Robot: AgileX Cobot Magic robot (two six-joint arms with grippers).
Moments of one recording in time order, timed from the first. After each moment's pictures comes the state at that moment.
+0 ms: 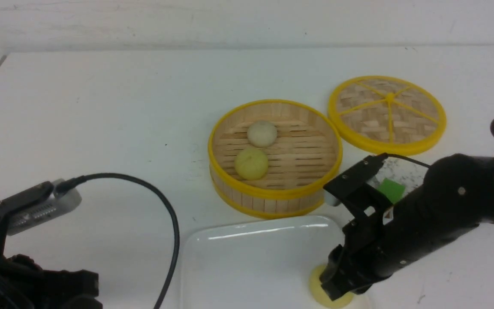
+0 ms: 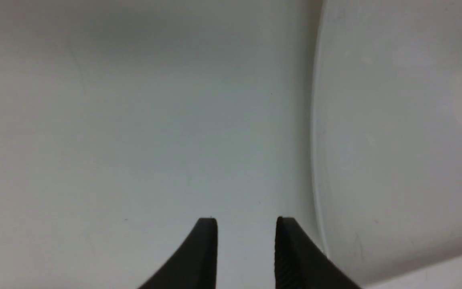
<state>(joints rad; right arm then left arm) 0.60 1.61 -0.84 0.53 0.52 -0.44 -0.04 0.95 -0.56 -0.44 0.94 0.05</state>
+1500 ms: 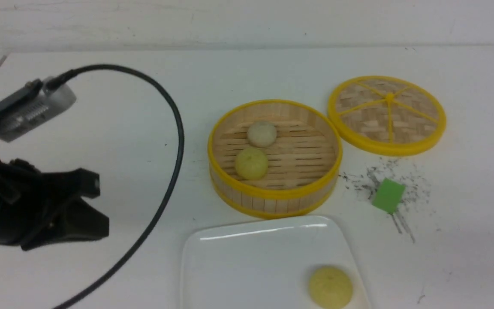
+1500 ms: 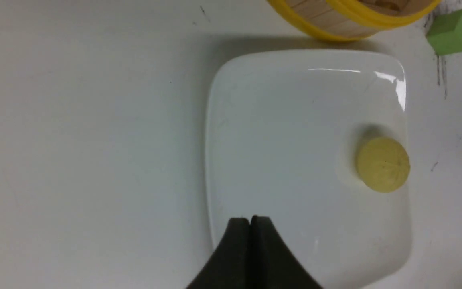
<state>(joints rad) 0.60 0.35 -0.50 -0.15 0.69 0.21 -0.04 1.08 -0.88 -0.53 1.05 0.05</state>
